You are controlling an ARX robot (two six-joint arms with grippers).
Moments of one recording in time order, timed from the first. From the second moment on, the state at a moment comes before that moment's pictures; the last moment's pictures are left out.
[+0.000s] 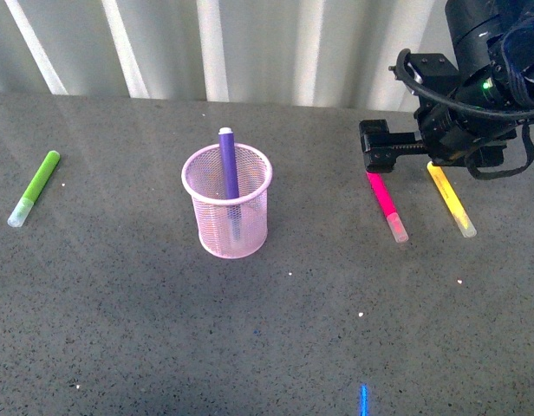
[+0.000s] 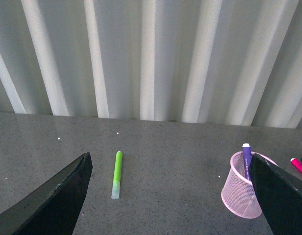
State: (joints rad) left arm 0.00 0.00 0.02 0.00 0.00 0.00; right arm 0.20 2.28 1.37 -0.06 -0.02 0.04
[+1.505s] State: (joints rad) left arm 0.00 0.00 0.02 0.00 0.00 0.00; right arm 0.23 2.39 1.39 0.05 -0.06 0.16
